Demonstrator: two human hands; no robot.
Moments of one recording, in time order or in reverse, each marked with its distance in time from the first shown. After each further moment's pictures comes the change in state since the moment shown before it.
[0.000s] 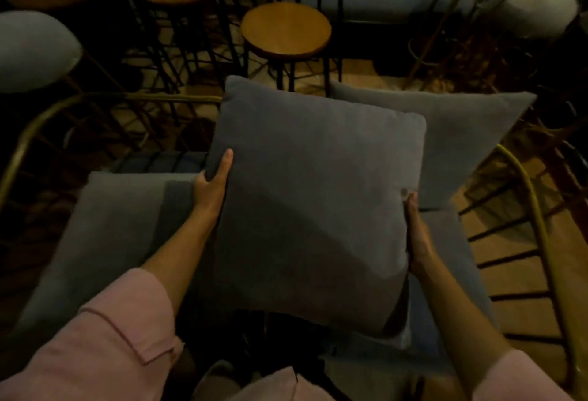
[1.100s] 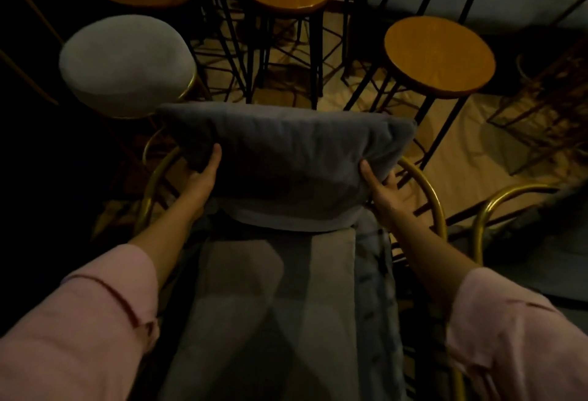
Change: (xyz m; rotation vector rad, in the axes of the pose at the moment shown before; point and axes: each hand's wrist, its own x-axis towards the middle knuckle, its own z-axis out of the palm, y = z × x) left_hand 0.406 0.042 -0.310 0.059 -0.057 -0.234; right_hand 0.187 -0.030 0.534 -0.116 -0.081 -0.067
